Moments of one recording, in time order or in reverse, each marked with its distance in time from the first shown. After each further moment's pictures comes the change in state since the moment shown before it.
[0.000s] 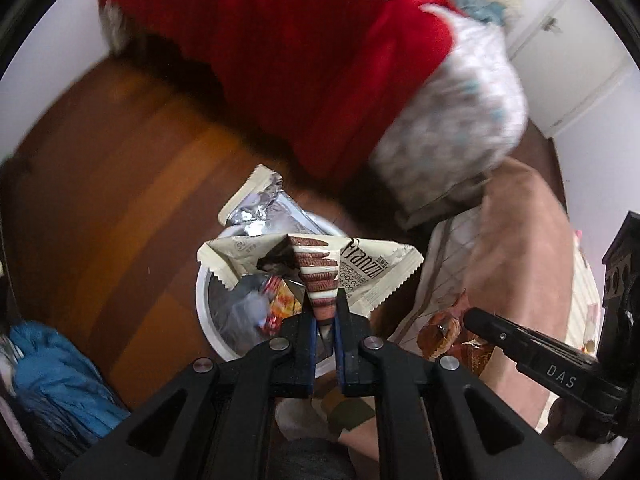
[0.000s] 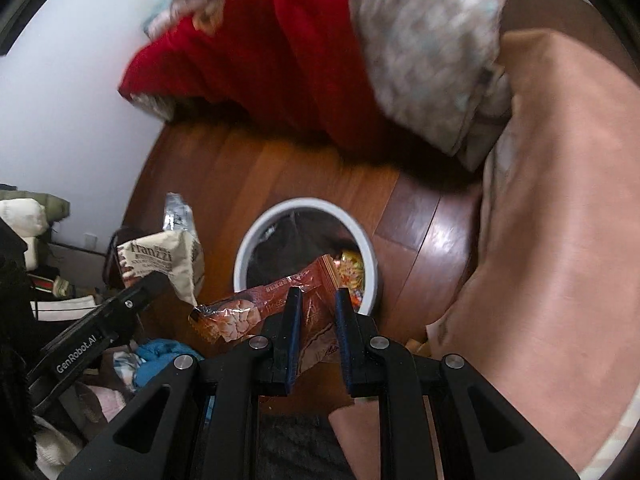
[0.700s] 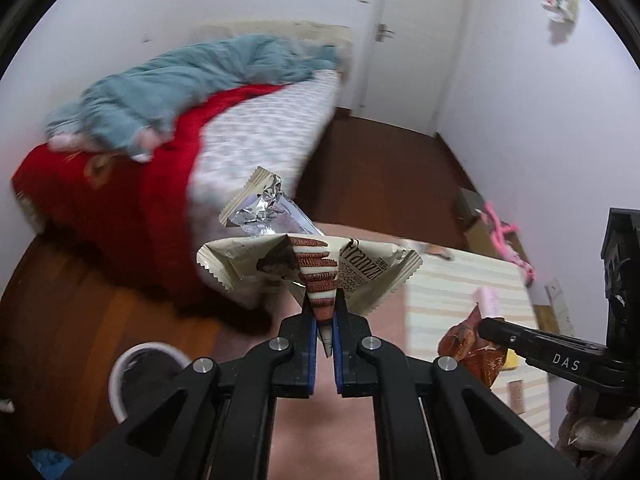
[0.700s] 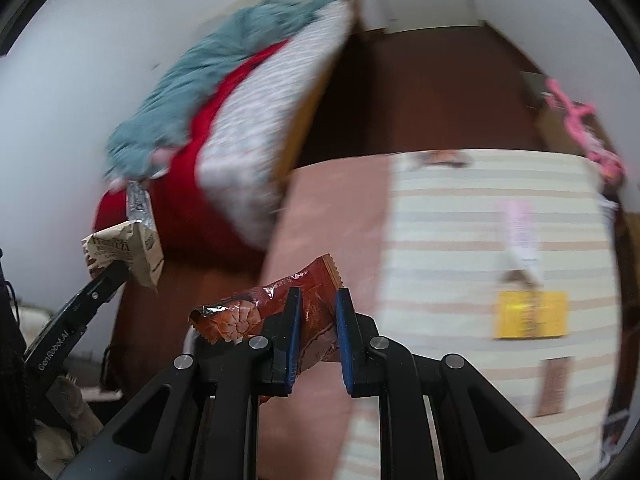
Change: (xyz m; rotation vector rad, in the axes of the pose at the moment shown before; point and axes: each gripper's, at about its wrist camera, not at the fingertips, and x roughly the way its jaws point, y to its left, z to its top) left arm -0.141 -0.301 -0.059 0.454 -0.372 -0.125; right arm -0.298 -0.204 -0.073 0.185 -0.420 -0.043
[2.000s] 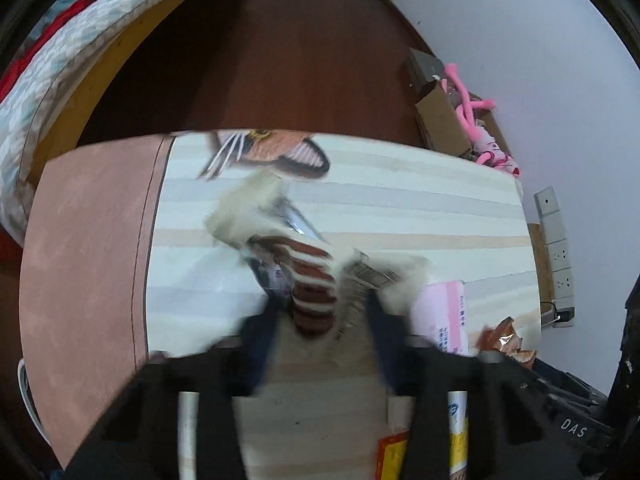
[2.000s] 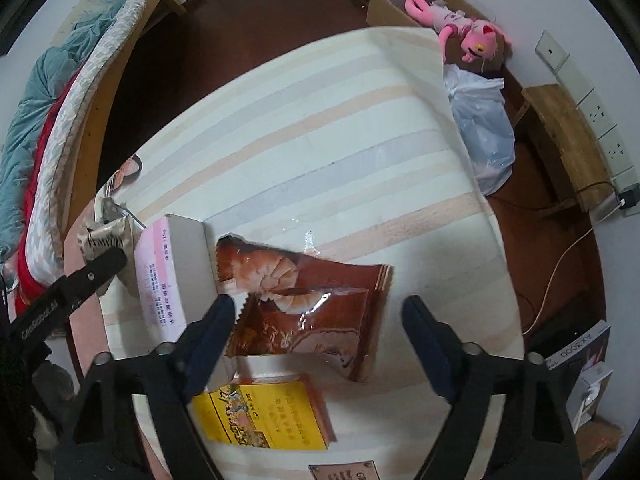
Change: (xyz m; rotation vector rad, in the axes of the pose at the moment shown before) left arm 0.309 -0.290 -0.018 0.160 0.478 -0.158; right arm 0.057 -0.394 0.028 0.491 0.162 -0.324
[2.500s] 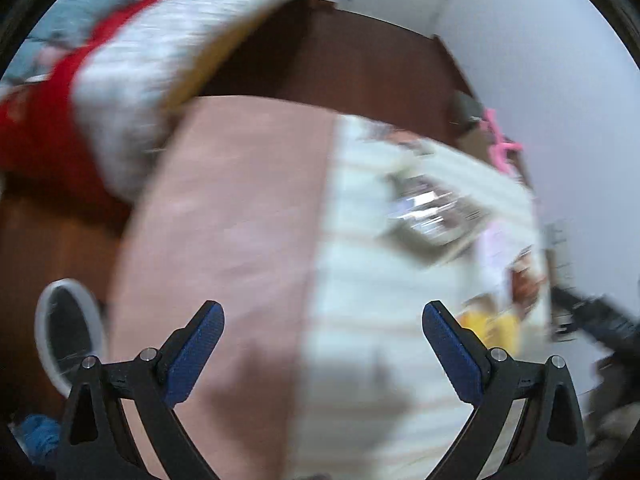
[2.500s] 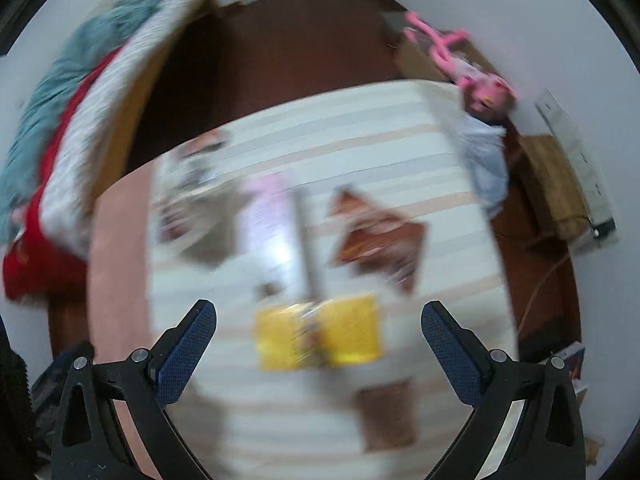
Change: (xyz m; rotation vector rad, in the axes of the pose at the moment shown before) left arm -0.103 0.088 -0.087 -0.168 -0.075 0.018; right arm -0.073 0.055 -0.047 -0.095 -0.088 -0.068
